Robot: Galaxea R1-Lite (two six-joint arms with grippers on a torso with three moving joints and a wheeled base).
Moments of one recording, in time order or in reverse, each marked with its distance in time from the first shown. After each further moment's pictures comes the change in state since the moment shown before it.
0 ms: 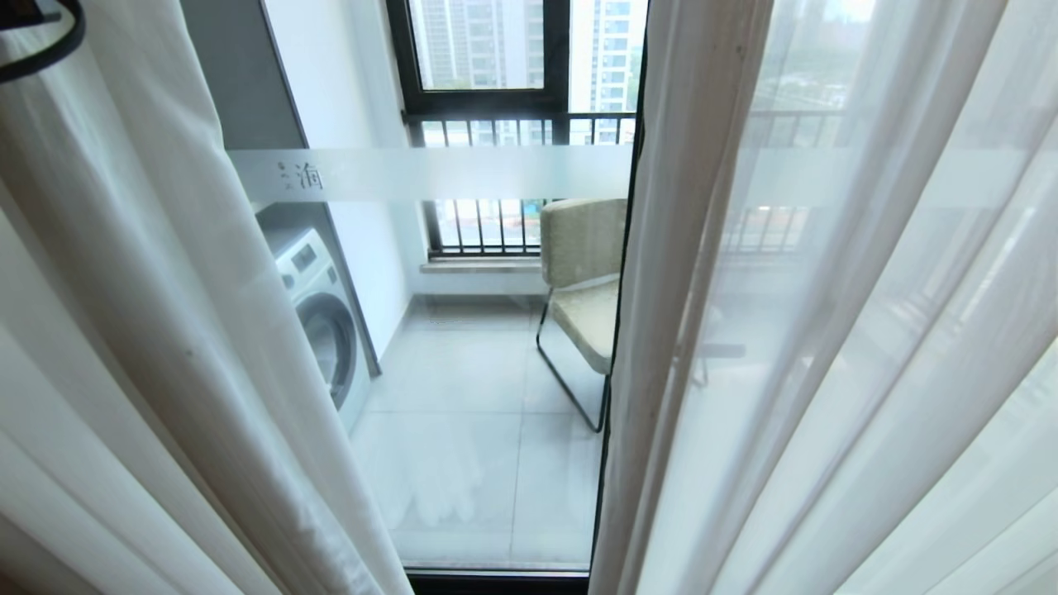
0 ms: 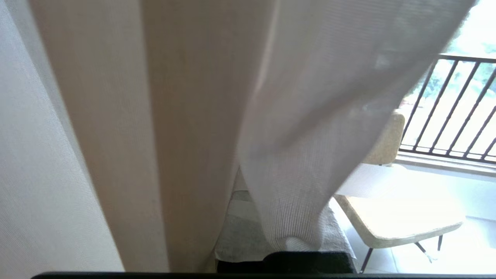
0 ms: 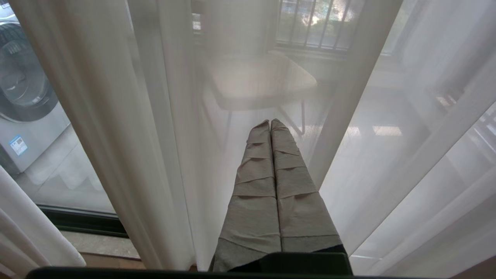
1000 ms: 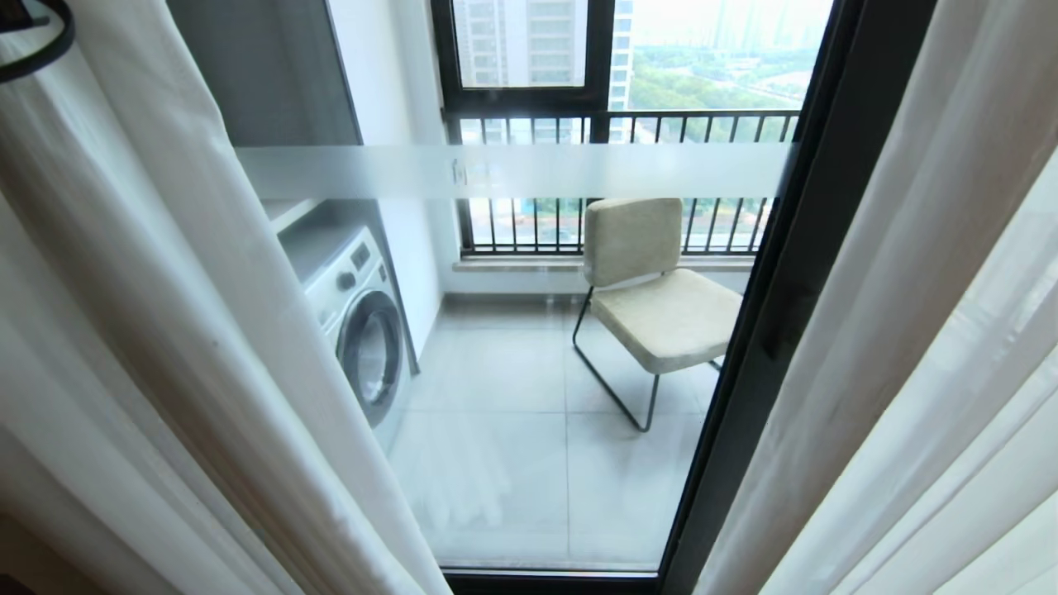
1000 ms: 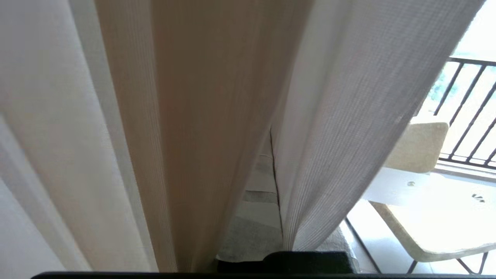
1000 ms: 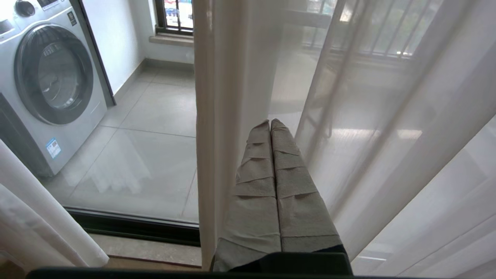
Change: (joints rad) left arm 0.020 0.002 0.001 0.001 0.002 -0.001; right arm 0.000 0.000 0.000 0.000 0.001 0.000
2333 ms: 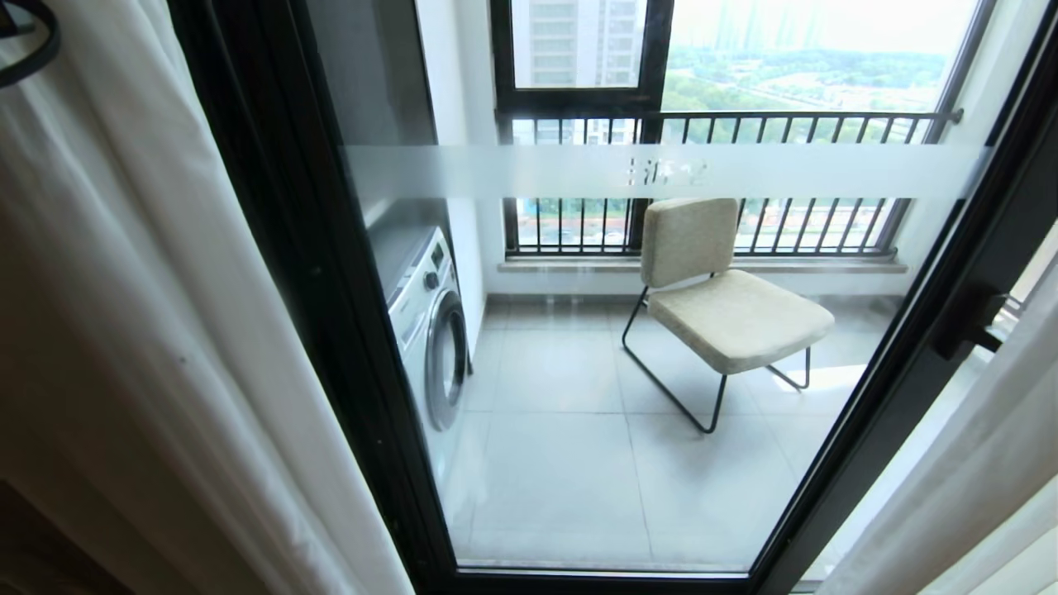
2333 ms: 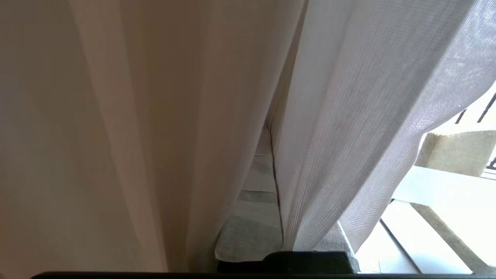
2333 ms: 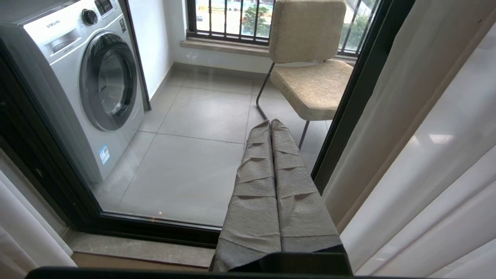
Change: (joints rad) left arm 0.008 -0.029 0.037 0.000 0.003 0.000; right arm 0.000 0.000 0.000 0.000 0.000 0.000
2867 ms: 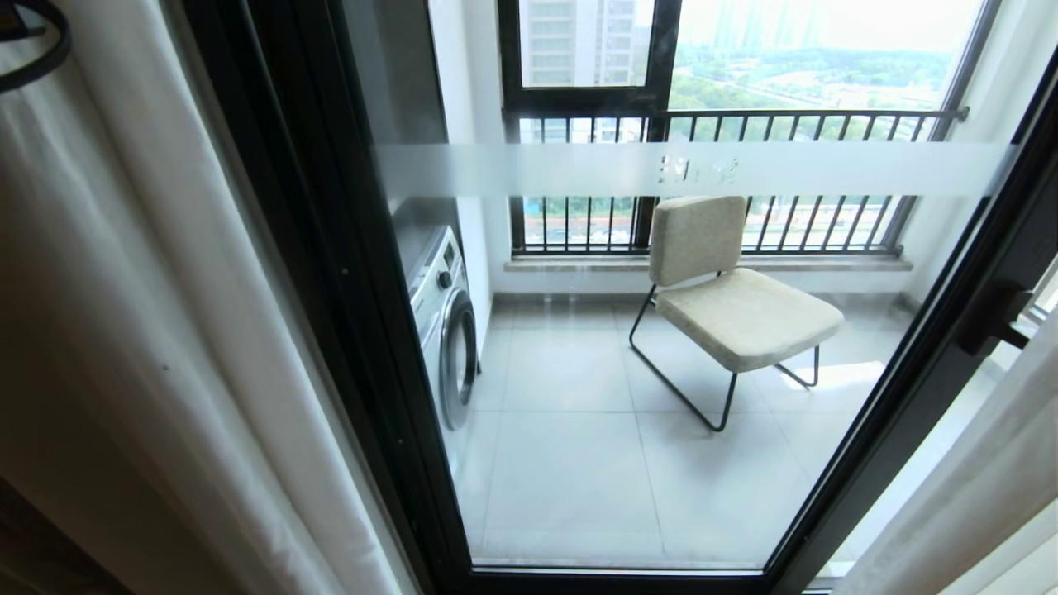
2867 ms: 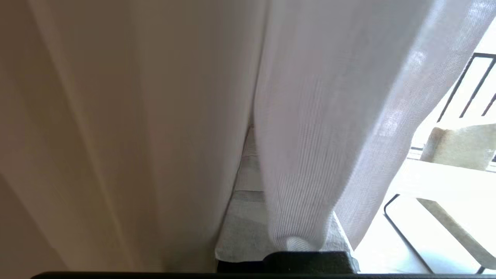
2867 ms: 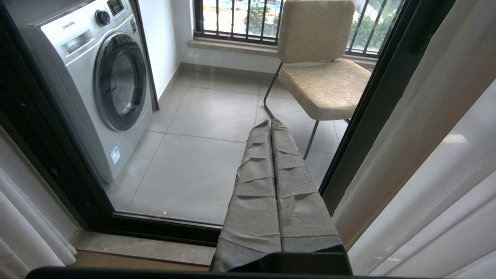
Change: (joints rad) left arm -0.001 0.001 -0.008 0.001 -0.005 -0.001; right arm 0.000 0.000 0.000 0.000 0.001 0.000
